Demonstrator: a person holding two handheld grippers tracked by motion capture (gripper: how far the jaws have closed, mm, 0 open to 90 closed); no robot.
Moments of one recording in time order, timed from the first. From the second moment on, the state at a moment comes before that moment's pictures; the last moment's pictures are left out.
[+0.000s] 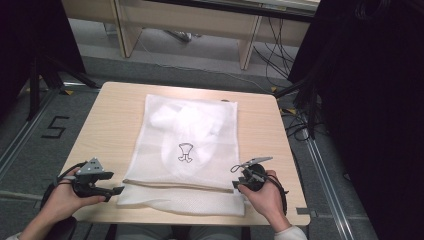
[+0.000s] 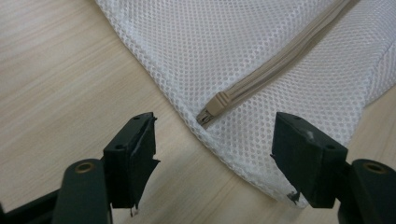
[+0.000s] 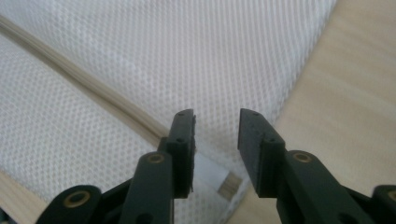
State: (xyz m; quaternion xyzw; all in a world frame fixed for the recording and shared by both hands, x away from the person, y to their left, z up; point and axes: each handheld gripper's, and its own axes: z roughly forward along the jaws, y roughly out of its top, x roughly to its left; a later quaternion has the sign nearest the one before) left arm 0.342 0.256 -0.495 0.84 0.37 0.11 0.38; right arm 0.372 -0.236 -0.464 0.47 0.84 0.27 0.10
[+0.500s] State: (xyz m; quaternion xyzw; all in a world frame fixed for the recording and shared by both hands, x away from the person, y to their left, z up) left arm 0.338 0.260 -0.500 0.84 0.38 0.09 0.38; right arm 0.373 -0.186 -0.450 0.32 0.87 0.35 0.12
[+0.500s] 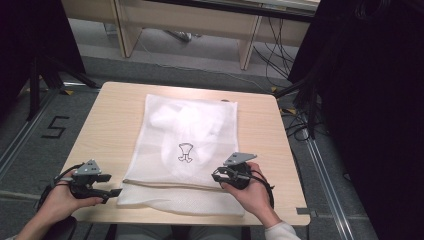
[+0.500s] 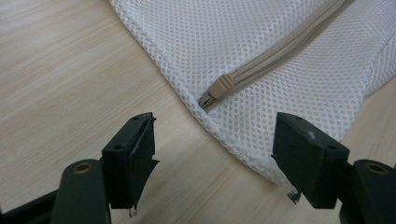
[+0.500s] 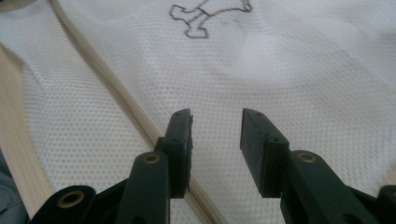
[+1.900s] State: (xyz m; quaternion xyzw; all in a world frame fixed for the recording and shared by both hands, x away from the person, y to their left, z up) left arm 0.338 0.257 -0.503 0.84 0.37 0.08 0.38; right arm 0.391 -0.044 -0.459 0.21 0.91 0.36 0.08
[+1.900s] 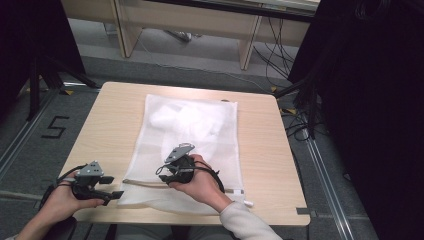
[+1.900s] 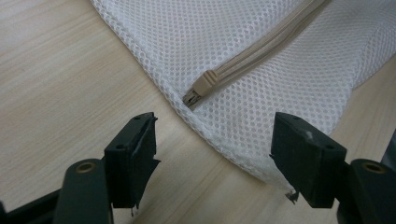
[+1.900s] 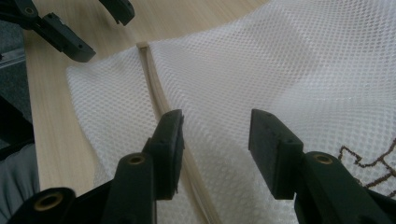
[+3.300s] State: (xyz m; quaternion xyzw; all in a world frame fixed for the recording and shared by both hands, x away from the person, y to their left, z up) left arm 0.338 0.256 -0.503 0.84 0.37 0.07 0.39; right arm 0.392 0.039 -0.466 0.13 0.93 0.33 0.05
